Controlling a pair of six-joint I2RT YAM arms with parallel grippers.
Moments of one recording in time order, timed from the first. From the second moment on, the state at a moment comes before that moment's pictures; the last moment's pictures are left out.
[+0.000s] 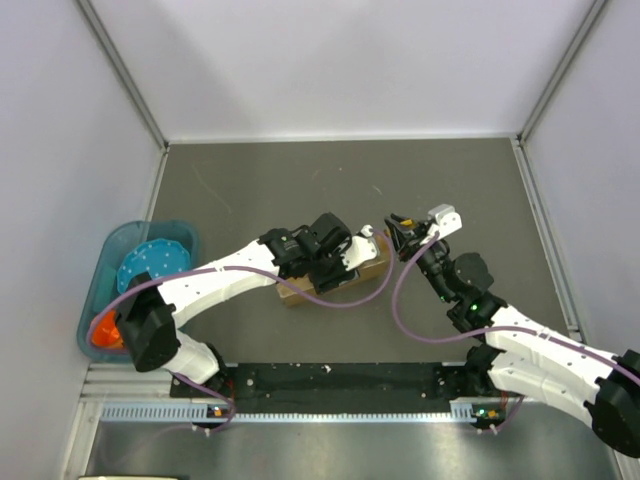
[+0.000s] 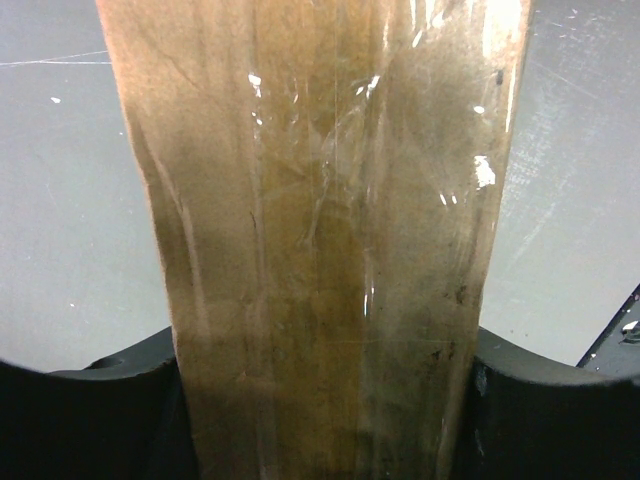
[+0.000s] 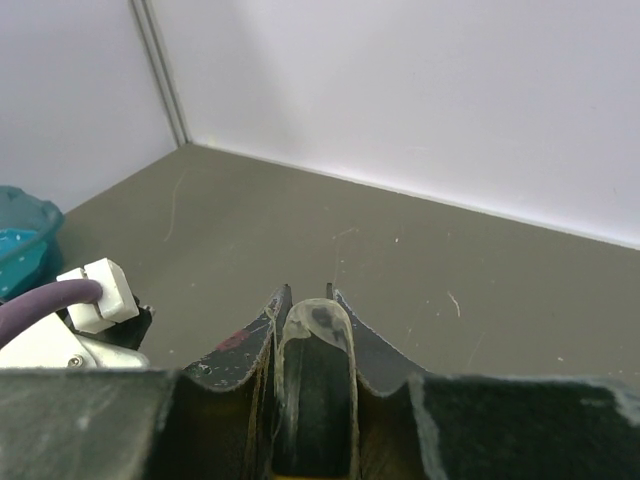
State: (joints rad) left arm -0.94 1.49 1.19 -0.69 -0.01 0.33; right arm 0.76 0.85 0.41 0.67 0.22 0.03
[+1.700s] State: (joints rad) left arm -0.93 1.53 1.25 -0.75 0.01 0.29; right arm 0.84 0.82 0.37 0.57 0.36 0.02
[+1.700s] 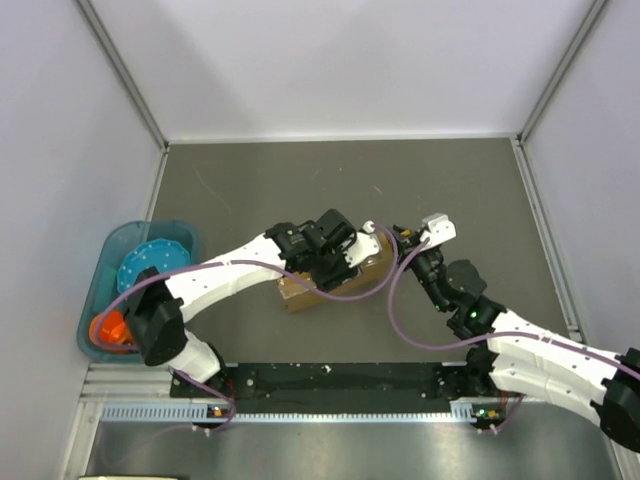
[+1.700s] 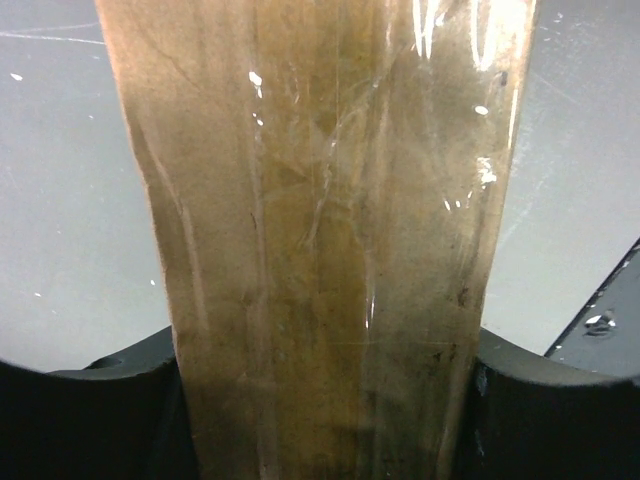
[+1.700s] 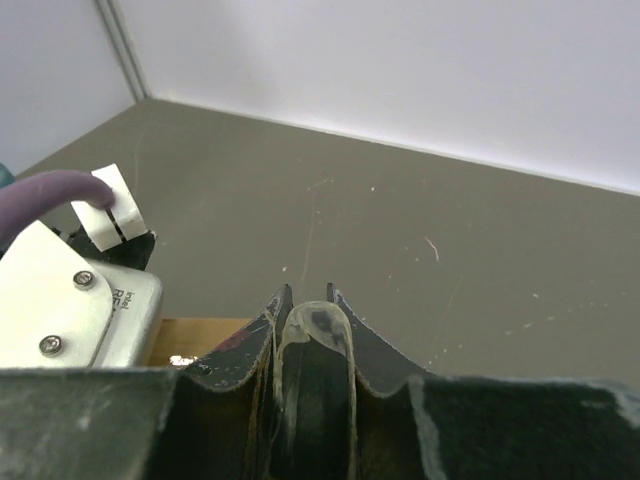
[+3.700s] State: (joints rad) left arm -0.84 1.93 1.72 -0.89 -0.23 0.01; right arm 1.13 0.83 0.66 0.30 -0.19 -0.19
